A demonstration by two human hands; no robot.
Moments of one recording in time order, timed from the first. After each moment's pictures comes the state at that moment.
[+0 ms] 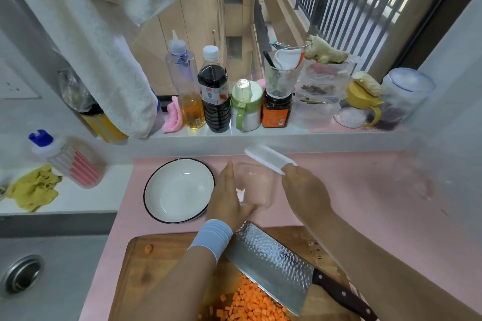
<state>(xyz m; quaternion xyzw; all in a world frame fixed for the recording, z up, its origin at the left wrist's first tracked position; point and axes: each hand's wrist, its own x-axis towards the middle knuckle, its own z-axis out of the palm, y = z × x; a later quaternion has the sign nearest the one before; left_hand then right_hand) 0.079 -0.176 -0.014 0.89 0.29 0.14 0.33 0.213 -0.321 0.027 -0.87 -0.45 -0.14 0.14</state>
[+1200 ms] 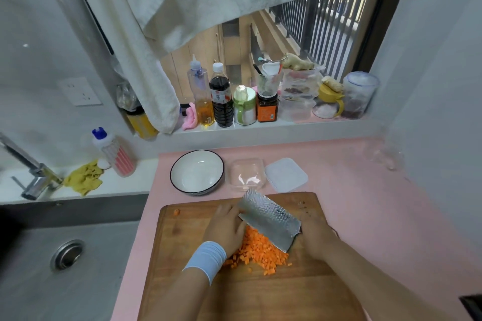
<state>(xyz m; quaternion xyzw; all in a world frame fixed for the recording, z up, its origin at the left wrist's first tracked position) -0.066 -0.260 0.003 0.94 0.22 0.06 0.23 0.085 -0.464 0.006 -0.92 -0.31 0.24 0.09</state>
